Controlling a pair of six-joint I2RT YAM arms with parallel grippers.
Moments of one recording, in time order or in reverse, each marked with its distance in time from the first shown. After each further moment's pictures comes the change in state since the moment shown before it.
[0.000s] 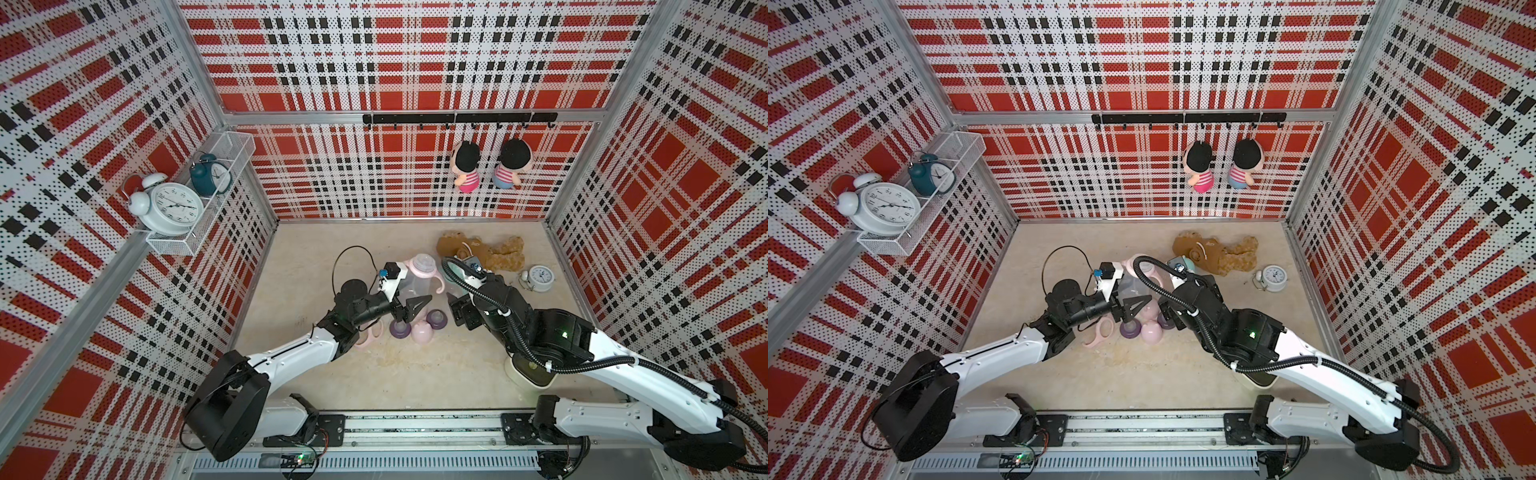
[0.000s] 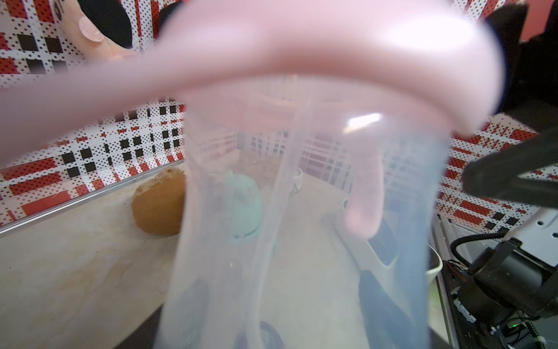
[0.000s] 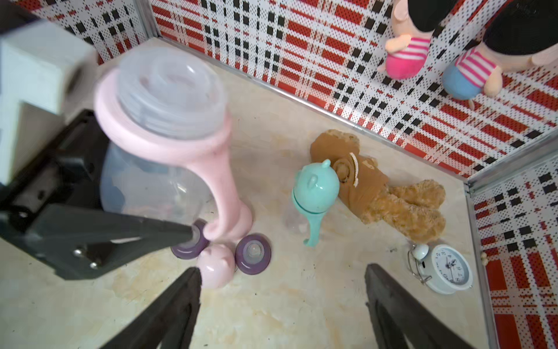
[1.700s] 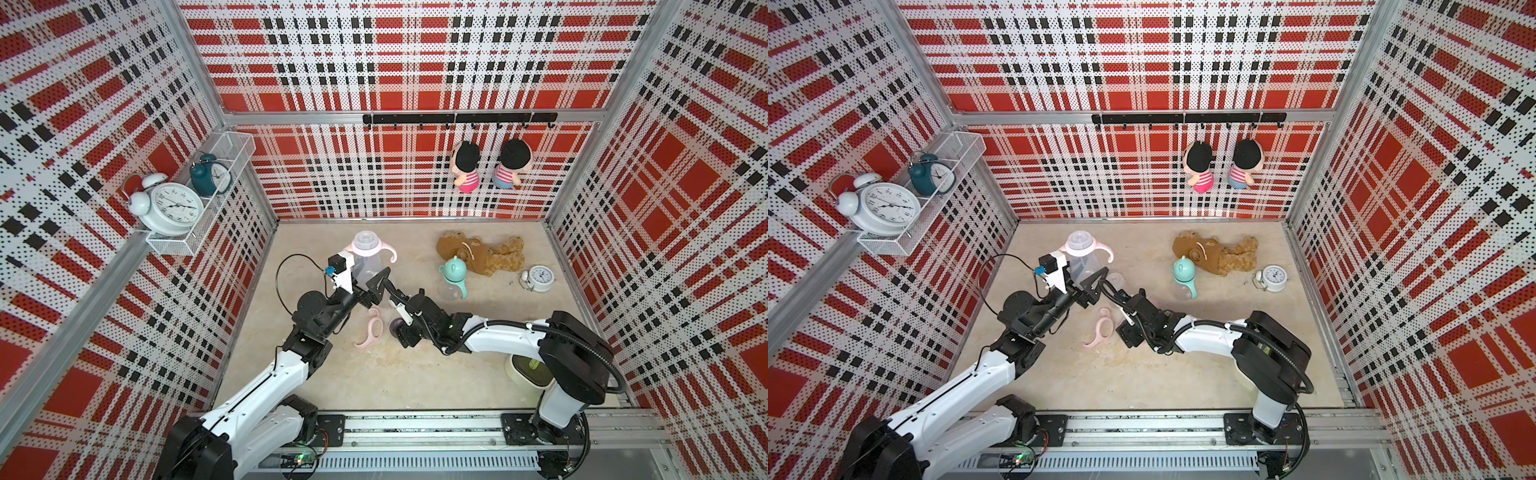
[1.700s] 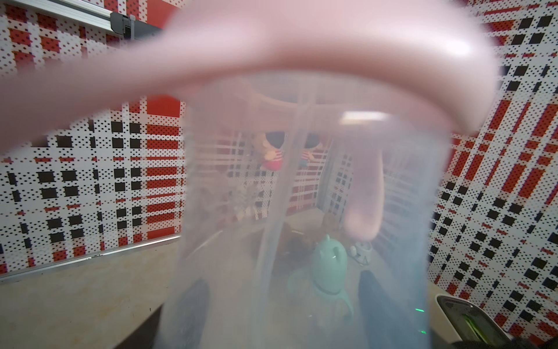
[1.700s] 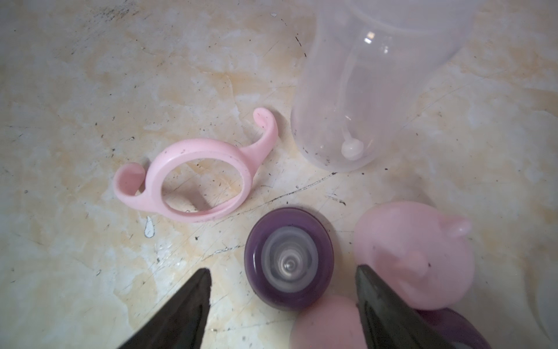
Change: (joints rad) left arm 0.156 -0.319 -0.101 -0.021 -0.277 -0.098; right arm -0.085 0.669 -0.208 0.741 -0.517 -0.126
